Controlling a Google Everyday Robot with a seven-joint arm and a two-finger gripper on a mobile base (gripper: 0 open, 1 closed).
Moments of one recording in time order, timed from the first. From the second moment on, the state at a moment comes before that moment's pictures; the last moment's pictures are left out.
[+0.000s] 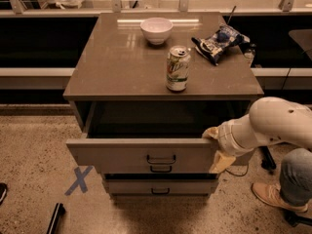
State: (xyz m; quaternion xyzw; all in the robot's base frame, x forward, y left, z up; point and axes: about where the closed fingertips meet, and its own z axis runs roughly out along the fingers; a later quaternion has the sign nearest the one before) arm 0.510 -0.179 0.662 -0.72 0.64 0.00 0.25
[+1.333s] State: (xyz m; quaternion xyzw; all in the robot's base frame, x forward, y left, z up) arm 0.494 -0.180 0.664 -0.72 0.66 0.04 0.20
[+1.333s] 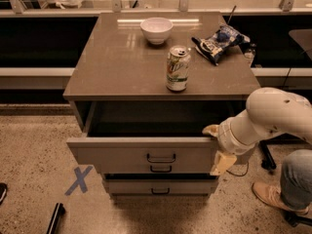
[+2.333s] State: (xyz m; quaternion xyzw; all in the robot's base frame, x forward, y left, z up) arm 0.451 -0.178 0.677 -0.72 0.67 0.11 0.14
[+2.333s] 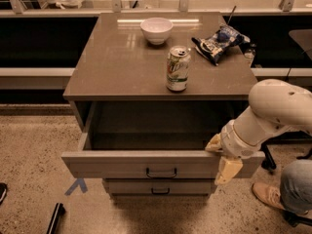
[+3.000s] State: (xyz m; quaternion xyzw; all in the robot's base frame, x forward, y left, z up) arm 0.464 -0.187 0.717 -0.72 0.66 0.11 0.19
